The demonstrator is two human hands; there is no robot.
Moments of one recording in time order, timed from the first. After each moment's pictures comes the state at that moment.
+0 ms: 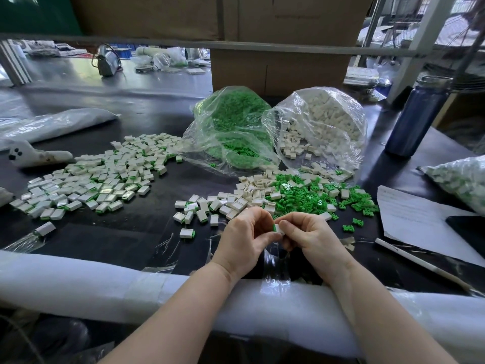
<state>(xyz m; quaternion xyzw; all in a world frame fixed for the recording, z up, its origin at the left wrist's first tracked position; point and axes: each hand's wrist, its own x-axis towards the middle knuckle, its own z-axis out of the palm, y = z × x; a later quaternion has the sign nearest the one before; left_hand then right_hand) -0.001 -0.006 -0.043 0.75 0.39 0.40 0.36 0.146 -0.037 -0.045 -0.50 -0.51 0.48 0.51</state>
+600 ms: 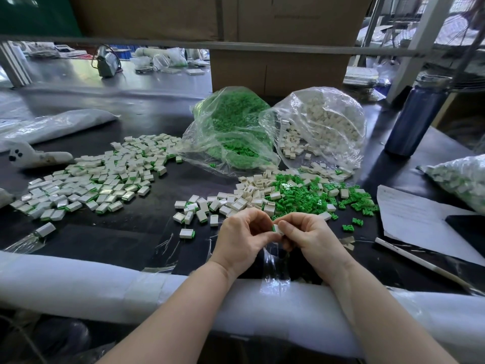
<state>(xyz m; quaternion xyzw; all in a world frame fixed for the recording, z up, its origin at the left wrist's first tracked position) -0.003 -0.008 -0.040 0.72 0.39 0.42 0.40 0.144 -0.037 -0.042 -0.52 -0.51 0.47 0.50</state>
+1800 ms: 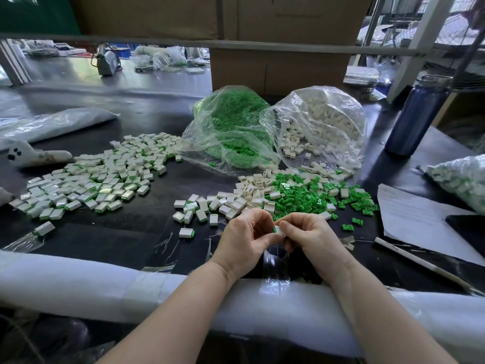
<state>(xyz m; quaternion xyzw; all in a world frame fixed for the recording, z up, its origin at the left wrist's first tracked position) -0.002 -0.007 -0.044 0.75 0.39 0.39 0.37 0.144 -0.039 -0.037 -0.53 -0.50 0.47 0.50</state>
